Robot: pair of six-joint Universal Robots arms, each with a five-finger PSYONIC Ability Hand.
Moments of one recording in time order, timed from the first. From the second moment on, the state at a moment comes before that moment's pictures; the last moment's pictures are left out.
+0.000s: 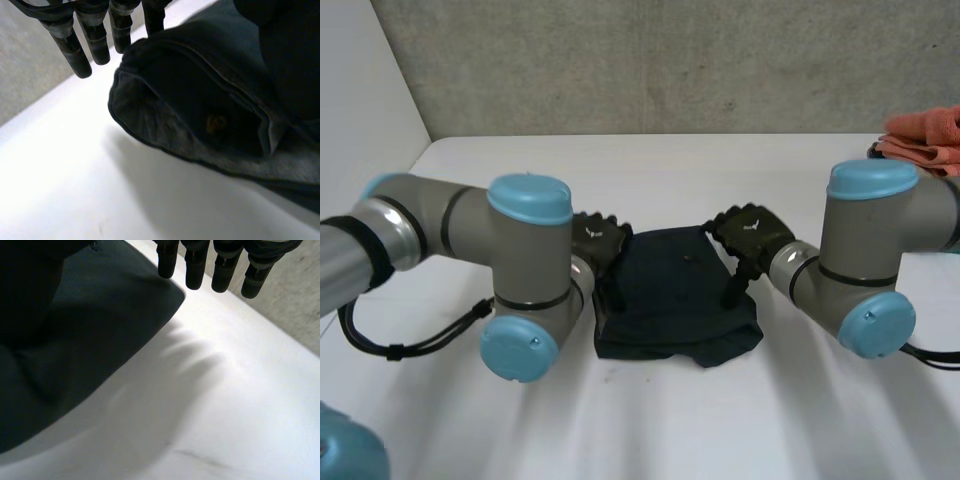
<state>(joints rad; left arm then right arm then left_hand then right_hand) 4.06 -2.39 -1.03 3.02 -1.72 3.41 1.99 -0.82 1.16 0.08 1.37 2.73 0.21 0.21 0.21 0.21 0.05 0.21 0.22 0.21 0.21 0.05</state>
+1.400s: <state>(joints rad) 4.18 -1.98 -1.03 3.12 -1.12 3.19 1.92 -1.00 1.28 -0.82 1.42 2.71 0.21 0.21 0.22 0.21 0.05 1.06 1.15 1.14 1.20 0.90</state>
